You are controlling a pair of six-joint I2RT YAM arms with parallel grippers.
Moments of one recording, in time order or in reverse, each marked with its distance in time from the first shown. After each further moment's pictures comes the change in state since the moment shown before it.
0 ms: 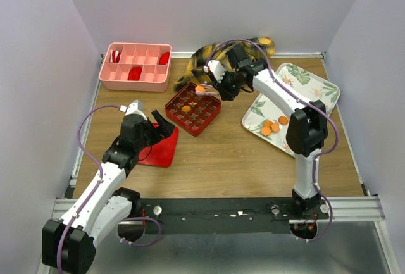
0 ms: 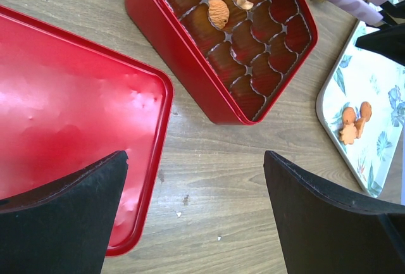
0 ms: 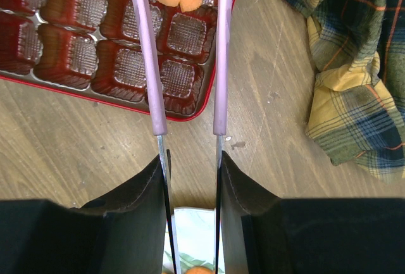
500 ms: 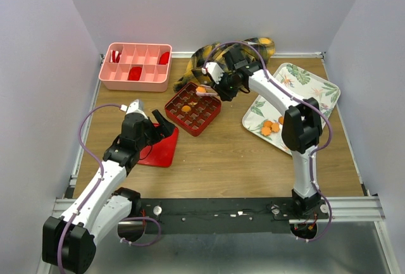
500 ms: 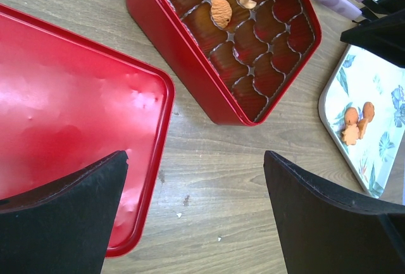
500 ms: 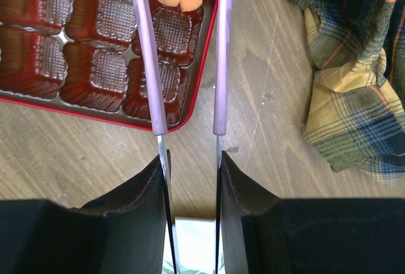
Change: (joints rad) left arm 0.000 0.027 0.010 0.001 0.000 -0.002; right arm 0.010 0.072 0.026 0.023 0.057 0.002
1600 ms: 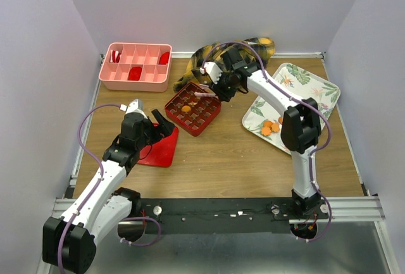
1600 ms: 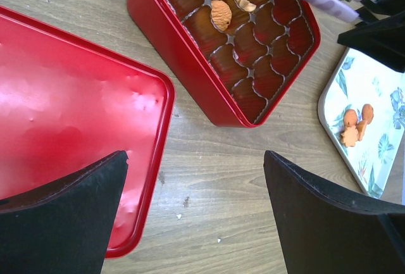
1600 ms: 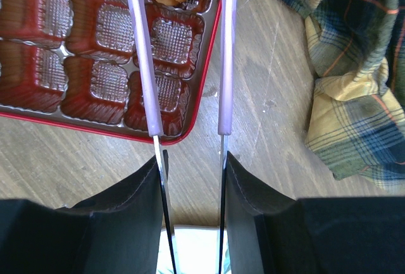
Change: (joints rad) left arm 0.004 -0.002 0.003 0.000 -0.001 0.000; right arm 0.014 0.008 0.006 0.013 0.010 0.020
